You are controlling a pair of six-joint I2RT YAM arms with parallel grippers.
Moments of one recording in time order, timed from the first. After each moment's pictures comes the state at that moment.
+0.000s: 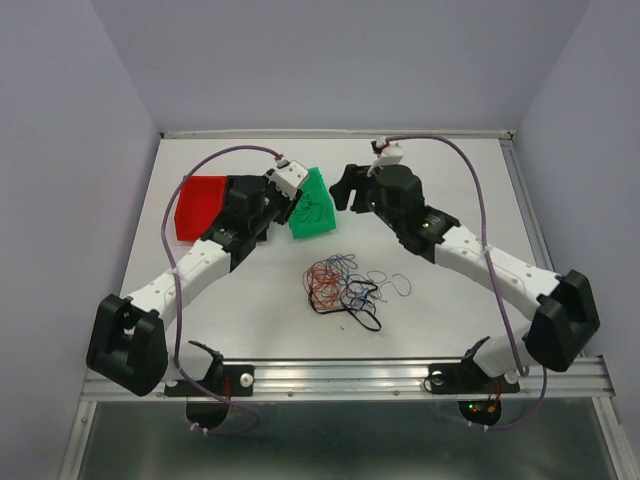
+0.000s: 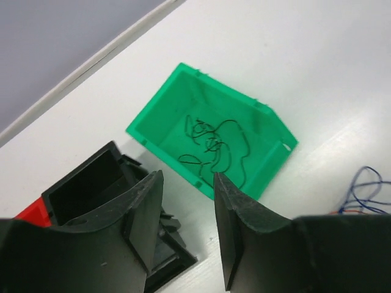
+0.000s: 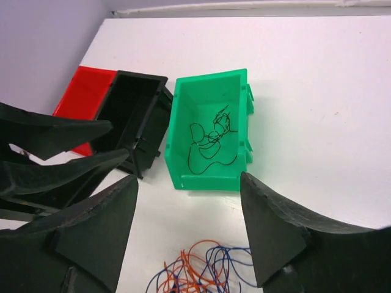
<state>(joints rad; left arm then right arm) -0.46 1.32 0.90 0.11 0.02 0.28 0.72 1.51 1.20 0.03 0.23 0.43</state>
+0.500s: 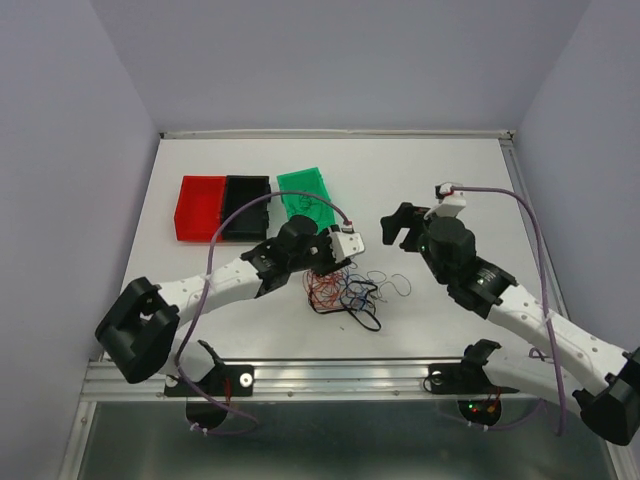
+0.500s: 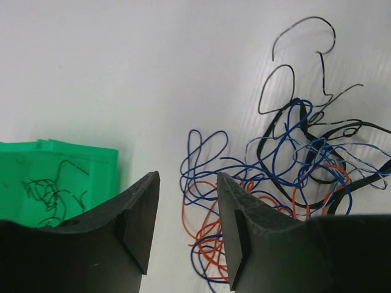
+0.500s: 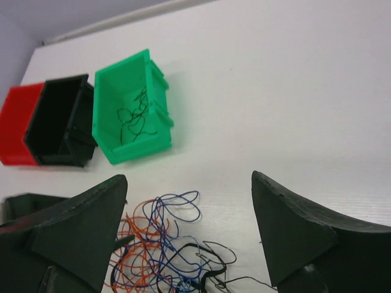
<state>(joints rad) -0.81 1.33 0.77 0.09 0.22 0.48 0.72 0.97 0.76 -0.10 0.46 0.51</state>
